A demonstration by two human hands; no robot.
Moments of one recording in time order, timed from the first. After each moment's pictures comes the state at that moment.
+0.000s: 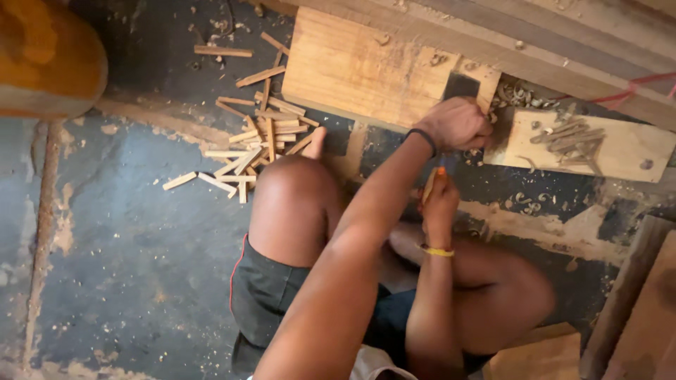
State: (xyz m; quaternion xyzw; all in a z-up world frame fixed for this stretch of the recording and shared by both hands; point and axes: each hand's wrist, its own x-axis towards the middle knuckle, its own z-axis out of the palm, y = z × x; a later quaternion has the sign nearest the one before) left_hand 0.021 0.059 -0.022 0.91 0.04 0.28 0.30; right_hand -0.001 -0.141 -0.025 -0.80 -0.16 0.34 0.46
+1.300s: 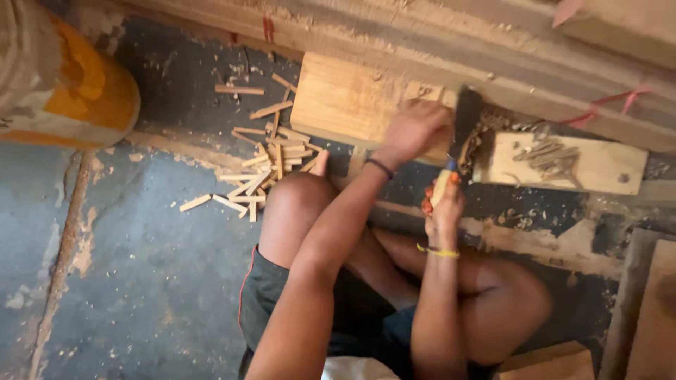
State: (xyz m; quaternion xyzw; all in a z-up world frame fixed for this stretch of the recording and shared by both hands) left_hand -0.061 0.066 0.023 0.85 0.21 0.41 0.24; right_hand 0.026 -0.125 -0.020 -0.67 -0.04 0.40 0.63
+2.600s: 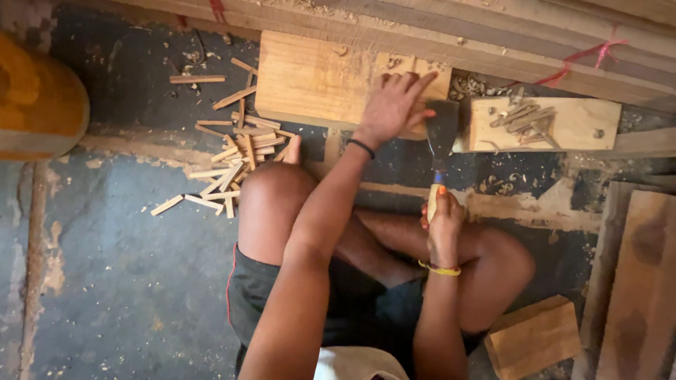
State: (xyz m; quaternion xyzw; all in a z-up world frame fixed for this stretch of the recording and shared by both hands) left_hand -0.037 0.063 0.000 0.91 0.23 0.29 0.17; right_hand 0.009 -0.208 0.018 -0.74 -0.09 0.34 0.57
